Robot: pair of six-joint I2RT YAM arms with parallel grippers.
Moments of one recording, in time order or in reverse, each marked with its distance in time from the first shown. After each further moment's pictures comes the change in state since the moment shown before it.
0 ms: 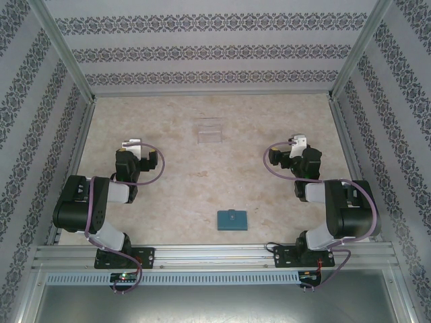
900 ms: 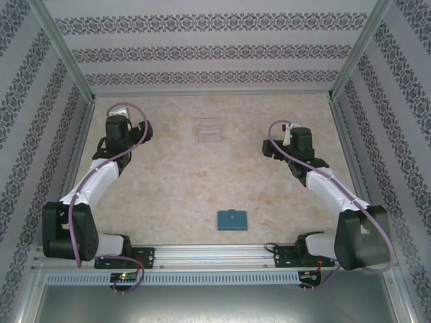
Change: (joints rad) left arm -0.013 -0.223 0.531 -0.930 0.031 -0.354; right arm 0.177 -0.231 0.376 -0.927 0.148 0.242
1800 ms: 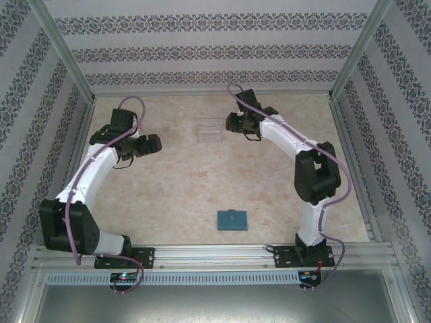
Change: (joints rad) left arm -0.041 0.024 0.259 -0.711 0.182 0.001; right arm 0.268 0.702 0.882 -0.429 0.016 0.262
